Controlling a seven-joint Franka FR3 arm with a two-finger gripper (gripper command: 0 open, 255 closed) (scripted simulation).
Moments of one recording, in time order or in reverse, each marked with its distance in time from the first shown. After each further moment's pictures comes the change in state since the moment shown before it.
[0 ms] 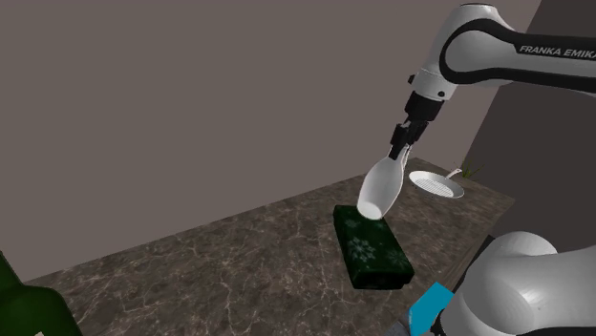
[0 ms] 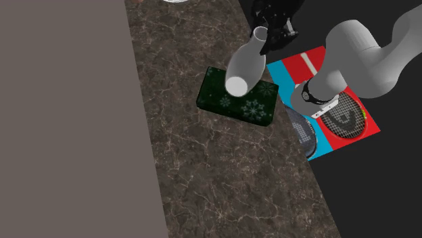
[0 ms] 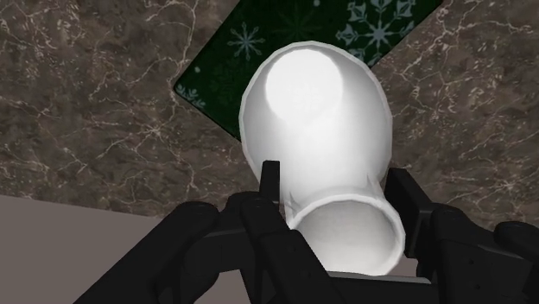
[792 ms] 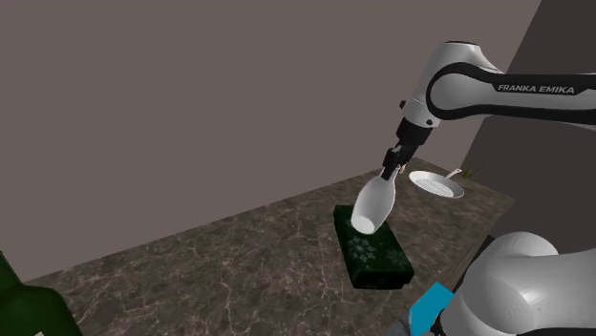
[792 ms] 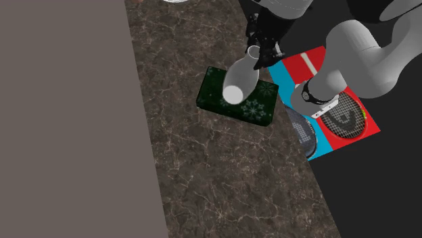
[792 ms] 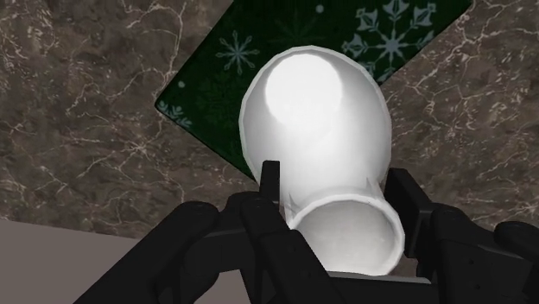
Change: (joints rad) arm -0.008 -0.025 -0.012 -0.179 -0.013 0.153 0.002
